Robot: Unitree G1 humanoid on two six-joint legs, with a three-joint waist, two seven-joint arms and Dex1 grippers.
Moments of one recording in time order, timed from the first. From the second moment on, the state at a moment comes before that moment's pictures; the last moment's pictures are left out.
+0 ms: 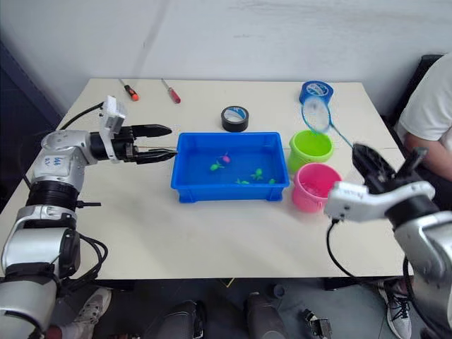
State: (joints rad) left arm -1.00 0.65 0.07 0.82 -0.26 0.11 -1.31; right arm -0.07 -0.73 -0.38 -0.70 -0.69 0.06 0.69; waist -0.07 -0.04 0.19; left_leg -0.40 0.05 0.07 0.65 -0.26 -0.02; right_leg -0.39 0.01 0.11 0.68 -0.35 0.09
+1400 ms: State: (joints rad) left arm -0.61 0.77 0.22 0.23 -0.40 0.43 -1.07; right arm -0.86 -0.49 0.33 -0.07 -0.08 1.17 0.70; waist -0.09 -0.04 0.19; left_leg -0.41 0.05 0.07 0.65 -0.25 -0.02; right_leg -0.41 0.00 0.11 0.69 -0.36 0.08
